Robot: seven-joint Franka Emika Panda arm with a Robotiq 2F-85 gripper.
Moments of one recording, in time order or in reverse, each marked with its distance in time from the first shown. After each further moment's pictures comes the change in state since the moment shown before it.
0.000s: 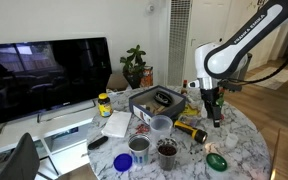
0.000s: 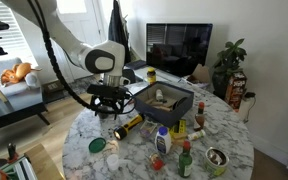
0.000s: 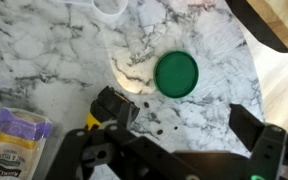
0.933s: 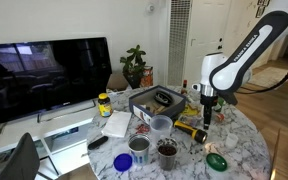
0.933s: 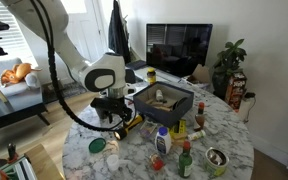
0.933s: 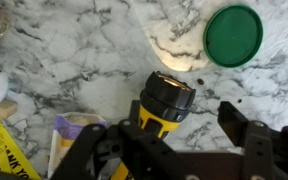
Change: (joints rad) arm -0.126 0.093 0.086 -0.088 -0.009 0.406 0.210
